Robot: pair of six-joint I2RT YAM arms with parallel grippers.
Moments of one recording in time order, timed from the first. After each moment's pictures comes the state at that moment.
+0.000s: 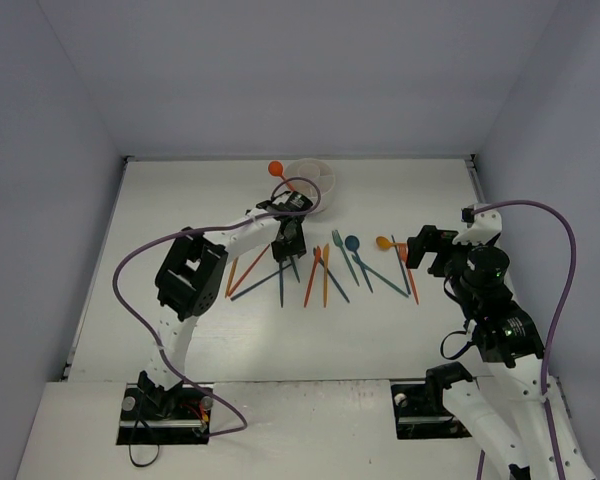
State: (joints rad) left arm -0.64 2.13 1.64 -0.70 -0.14 -0.79; right arm 0.26 0.61 0.83 -0.49 0.18 0.22
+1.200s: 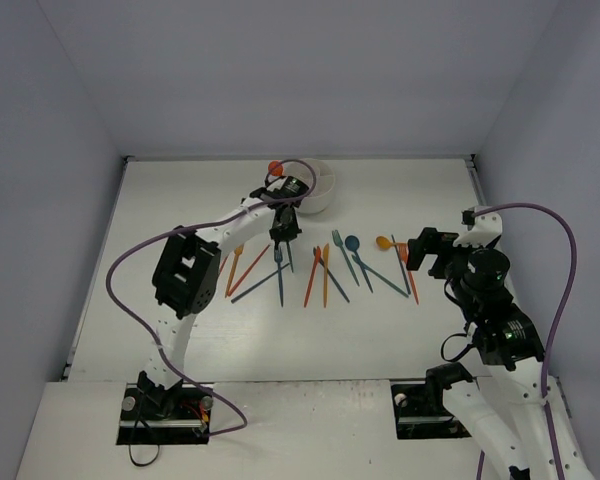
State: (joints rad) left arm -0.60 2.13 1.76 -0.73 -0.22 -0.77; right arm 0.26 0.60 0.82 -0.49 0.18 0.21
